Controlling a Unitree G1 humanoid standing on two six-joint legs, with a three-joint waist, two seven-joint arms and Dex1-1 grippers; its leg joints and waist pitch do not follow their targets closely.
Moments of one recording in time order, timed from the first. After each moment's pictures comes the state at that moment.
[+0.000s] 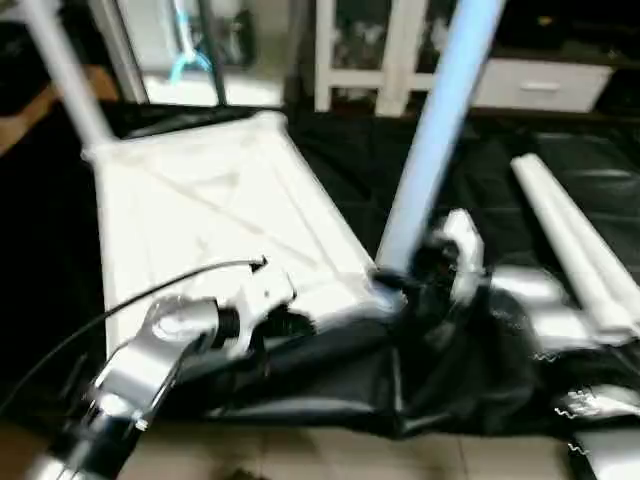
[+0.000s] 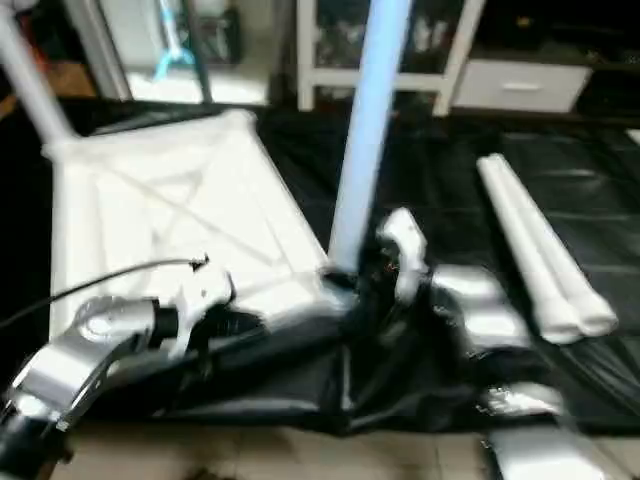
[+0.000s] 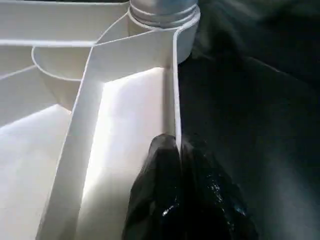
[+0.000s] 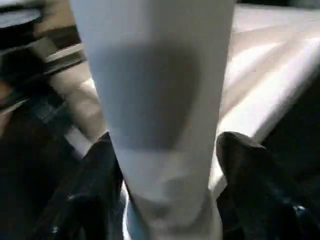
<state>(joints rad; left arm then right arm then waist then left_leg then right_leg) -0.27 0.48 -0.32 0.01 -0.12 0.39 -0.98 -0.54 -0.45 0.09 0.65 0.31 0.07 1.29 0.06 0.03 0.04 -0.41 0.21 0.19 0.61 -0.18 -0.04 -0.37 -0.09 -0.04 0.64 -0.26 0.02</state>
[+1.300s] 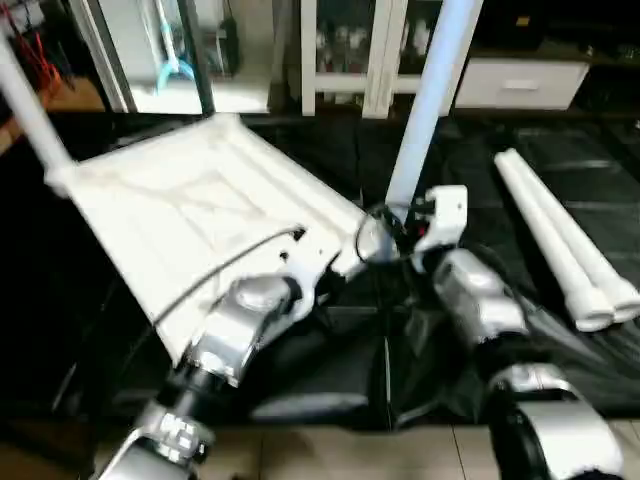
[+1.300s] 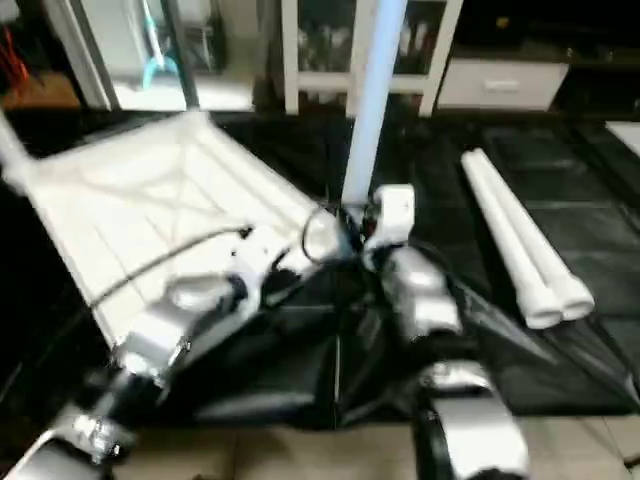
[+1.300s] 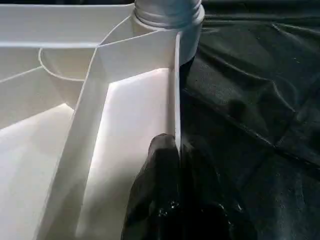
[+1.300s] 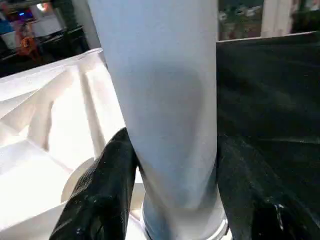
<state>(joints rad) -0.51 0.13 -0.30 0.31 0.01 0.51 -0.53 -0.70 -0.09 -0.10 0.92 0.25 -0.05 0.39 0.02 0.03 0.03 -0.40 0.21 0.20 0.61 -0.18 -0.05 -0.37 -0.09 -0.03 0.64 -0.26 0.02</state>
